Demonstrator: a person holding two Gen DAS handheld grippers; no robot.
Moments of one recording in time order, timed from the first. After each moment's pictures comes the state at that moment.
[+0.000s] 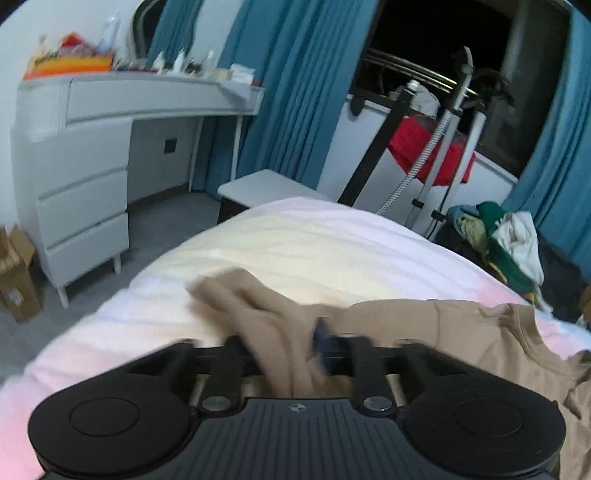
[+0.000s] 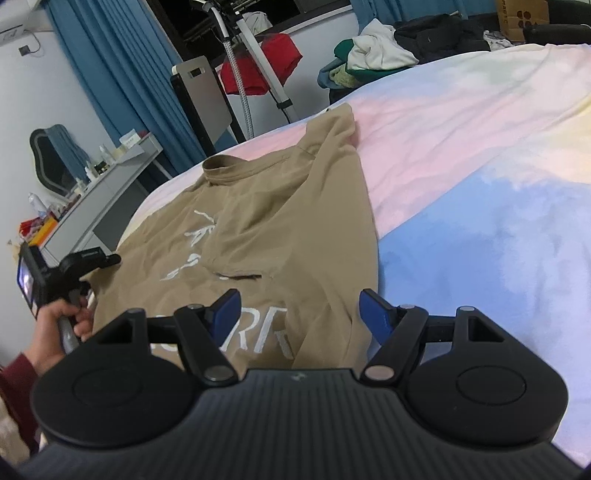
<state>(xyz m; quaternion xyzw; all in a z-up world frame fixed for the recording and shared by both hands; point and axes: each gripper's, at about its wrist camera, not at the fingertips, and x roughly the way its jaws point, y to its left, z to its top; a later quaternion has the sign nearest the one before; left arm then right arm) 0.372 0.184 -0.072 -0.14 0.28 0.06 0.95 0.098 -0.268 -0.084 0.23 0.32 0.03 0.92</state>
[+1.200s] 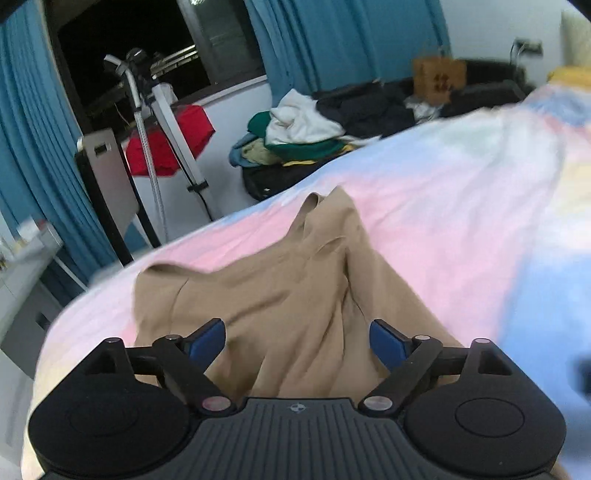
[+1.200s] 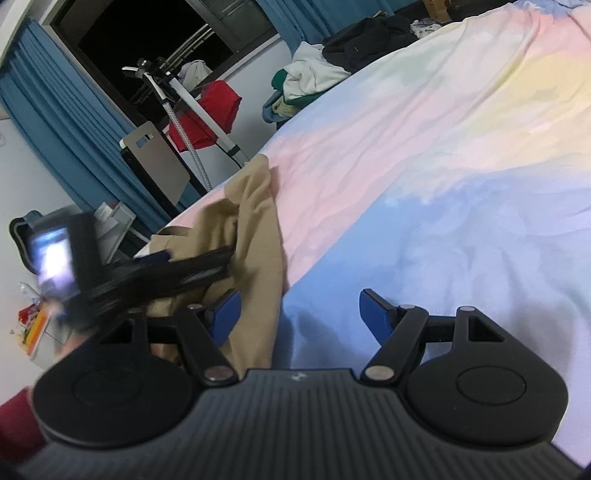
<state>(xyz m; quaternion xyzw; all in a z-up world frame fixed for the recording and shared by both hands) 0.259 -0.184 -0.056 0.22 0.29 -0.18 0.91 0.091 -0.356 -0.095 0.34 0.28 -0.03 0.90</state>
